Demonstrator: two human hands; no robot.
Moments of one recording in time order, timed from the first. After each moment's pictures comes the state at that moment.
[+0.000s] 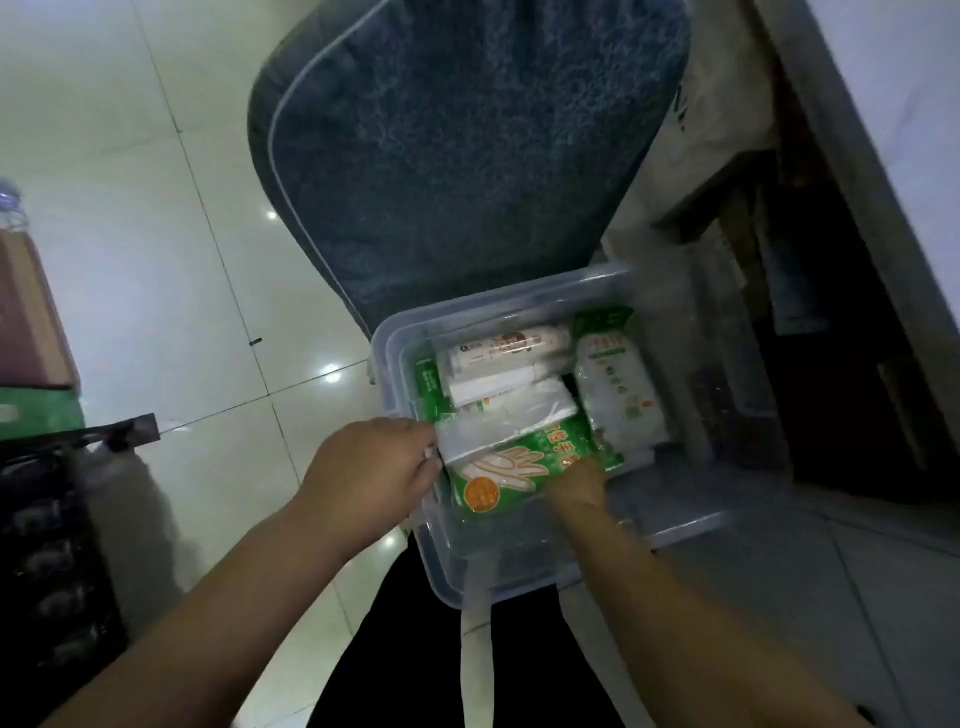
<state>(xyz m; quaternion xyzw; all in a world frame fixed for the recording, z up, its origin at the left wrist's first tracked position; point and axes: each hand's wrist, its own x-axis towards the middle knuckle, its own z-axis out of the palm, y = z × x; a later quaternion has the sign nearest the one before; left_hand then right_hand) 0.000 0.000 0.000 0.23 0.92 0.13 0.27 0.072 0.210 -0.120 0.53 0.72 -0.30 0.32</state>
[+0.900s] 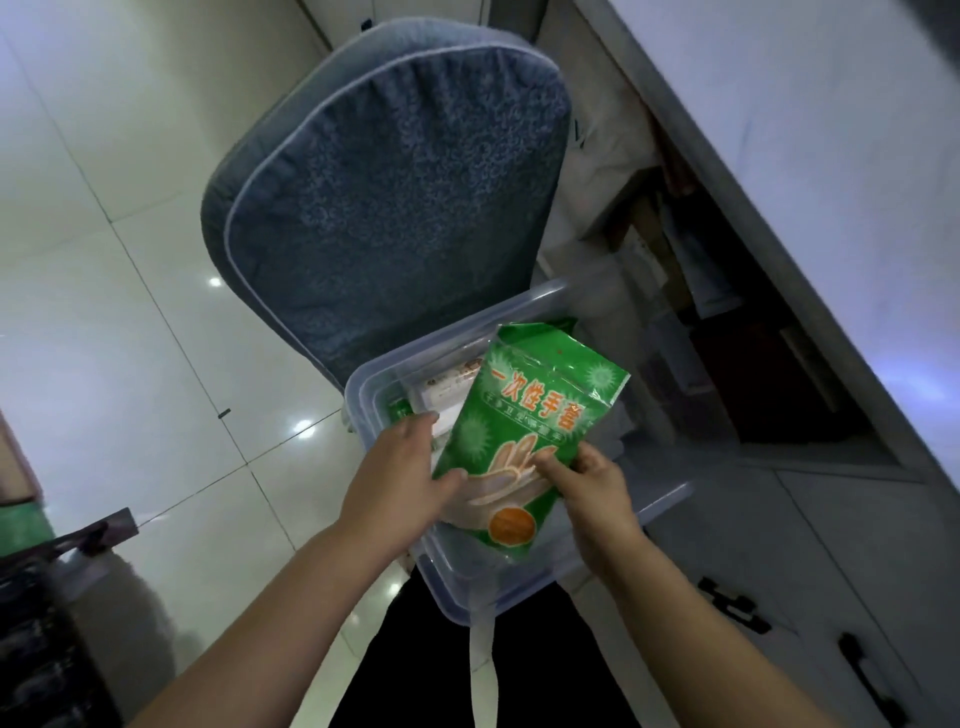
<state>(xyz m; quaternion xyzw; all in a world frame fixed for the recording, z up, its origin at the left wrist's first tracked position) -0.016 0.030 -0.005 0.16 0.89 0.28 0.32 0.077 0.206 -0.015 0.46 0.57 -0.69 0.03</state>
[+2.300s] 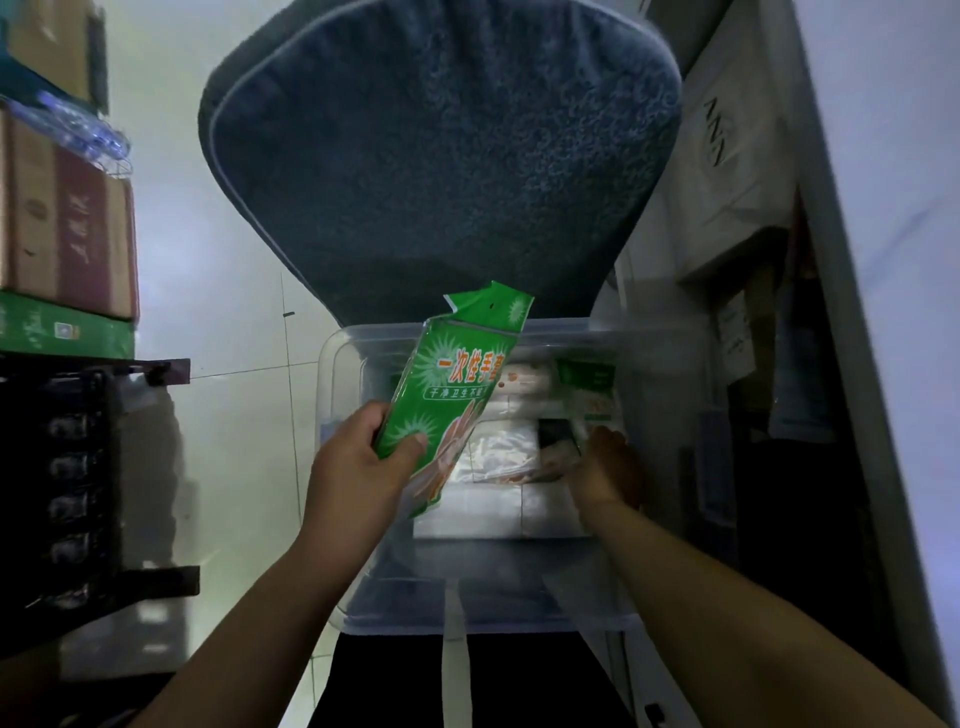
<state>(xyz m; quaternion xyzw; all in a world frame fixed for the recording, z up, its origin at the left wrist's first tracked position) 0.005 0.122 0.005 -0.25 0.83 0.47 0.15 0.002 0.357 -0.154 0.20 0.93 -0.08 0.31</state>
